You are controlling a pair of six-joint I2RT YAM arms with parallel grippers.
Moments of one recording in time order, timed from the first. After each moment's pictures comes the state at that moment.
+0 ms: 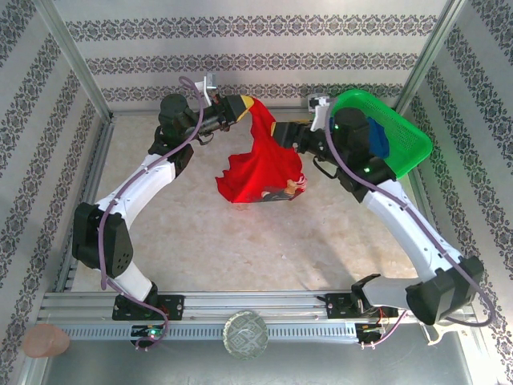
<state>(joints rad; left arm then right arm) -0.33 1.62 1.37 0.44 0.72 -1.19 0.44 1.29 1.29 -0.24 -0.34 0.46</state>
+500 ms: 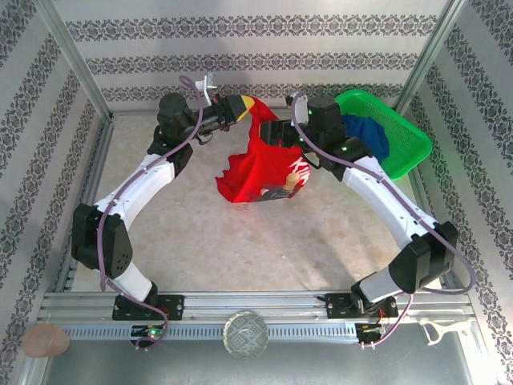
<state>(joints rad) -0.33 1.62 1.38 0.44 0.75 -1.19 0.46 1.50 1.46 -0.37 -0.29 0.35</state>
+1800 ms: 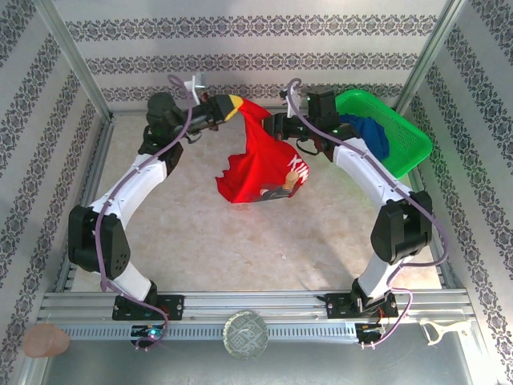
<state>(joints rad) -0.22 1.60 1.34 0.44 0.82 -1.21 0.34 1.70 1.54 -0.26 -0.72 0.35</state>
